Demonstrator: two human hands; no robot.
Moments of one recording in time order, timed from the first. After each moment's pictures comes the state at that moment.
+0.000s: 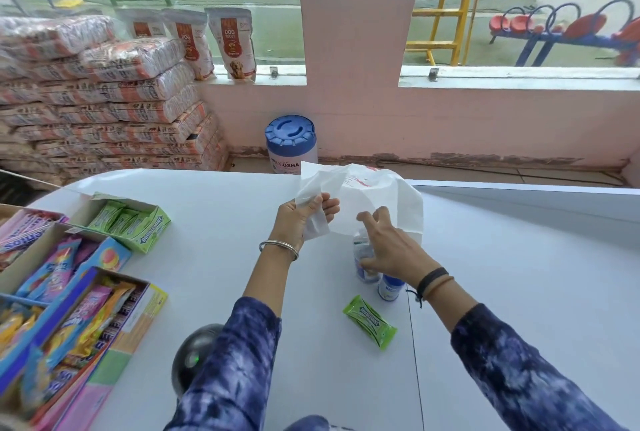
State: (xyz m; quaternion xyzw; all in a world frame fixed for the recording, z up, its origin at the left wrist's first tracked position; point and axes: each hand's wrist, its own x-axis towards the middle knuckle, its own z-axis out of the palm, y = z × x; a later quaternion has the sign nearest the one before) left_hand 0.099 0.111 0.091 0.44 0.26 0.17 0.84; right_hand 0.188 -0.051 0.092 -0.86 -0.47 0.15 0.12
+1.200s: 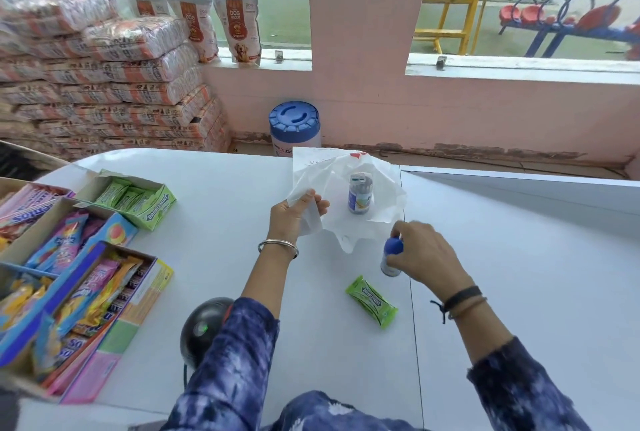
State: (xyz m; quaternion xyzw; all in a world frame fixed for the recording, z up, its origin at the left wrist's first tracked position) left_hand 0.071 0.101 0.079 0.45 0.37 0.22 0.78; right_hand 0.159 -0.093 0.119 -0.92 -0.32 0.19 0.12
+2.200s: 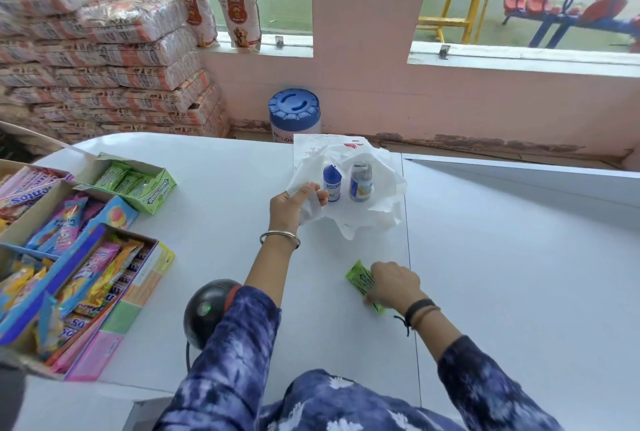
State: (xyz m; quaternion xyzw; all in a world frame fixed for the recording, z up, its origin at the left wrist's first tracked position) left_hand 0.063 0.097 0.073 0.44 0.38 0.24 0.78; right_hand 0.112 -0.085 0.051 -0.89 -0.31 0.33 -0.05
